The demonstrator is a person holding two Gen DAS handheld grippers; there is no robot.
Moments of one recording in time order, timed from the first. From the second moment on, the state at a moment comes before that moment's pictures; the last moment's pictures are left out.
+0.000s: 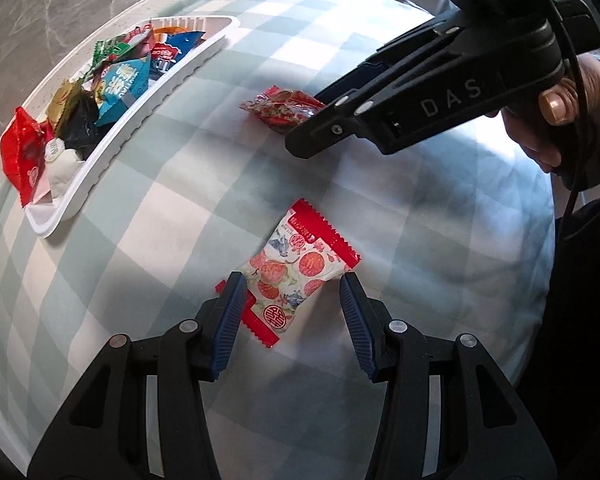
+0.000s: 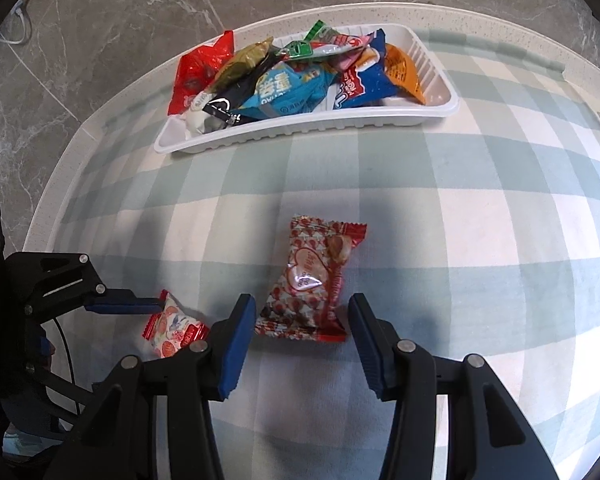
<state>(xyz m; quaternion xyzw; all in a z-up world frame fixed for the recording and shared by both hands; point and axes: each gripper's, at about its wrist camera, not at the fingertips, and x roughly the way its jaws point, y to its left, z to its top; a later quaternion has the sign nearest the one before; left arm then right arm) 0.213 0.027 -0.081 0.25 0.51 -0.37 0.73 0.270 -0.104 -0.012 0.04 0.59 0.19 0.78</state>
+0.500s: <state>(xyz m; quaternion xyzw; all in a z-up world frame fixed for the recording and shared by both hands) 0.226 0.027 -0.084 0.23 0.52 -0.38 0.73 0.281 -0.109 -0.015 0.04 0.59 0.19 0.78</state>
